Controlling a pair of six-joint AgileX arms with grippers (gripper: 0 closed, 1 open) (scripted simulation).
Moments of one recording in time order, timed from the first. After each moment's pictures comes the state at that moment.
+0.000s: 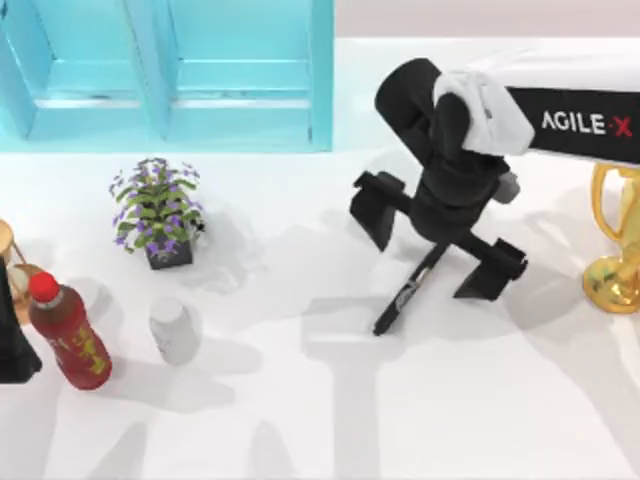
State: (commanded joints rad) left arm 0.00 0.00 0.00 0.00 0.00 0.00; right arm 0.53 2.29 1.59 -0.78 -0.03 1.17
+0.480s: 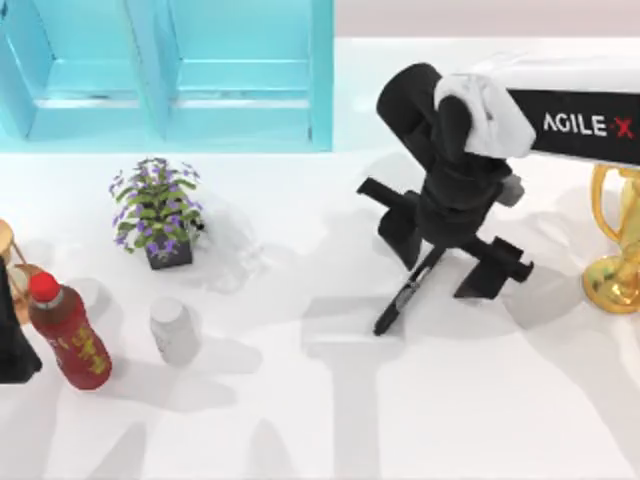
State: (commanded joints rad) left arm 0.00 0.00 0.00 0.00 0.00 0.00; right arm 0.53 2.29 1.59 -0.78 -0.03 1.17
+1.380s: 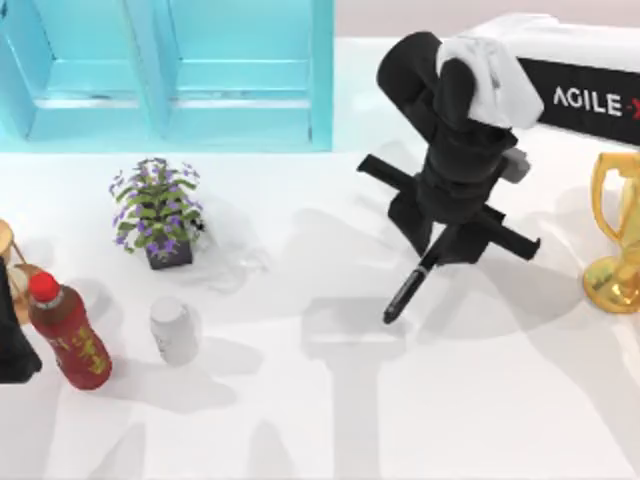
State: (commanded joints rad) left arm 0.00 0.00 0.00 0.00 0.00 0.00; right arm 0.52 2.19 1.68 -0.98 0.00 1.14
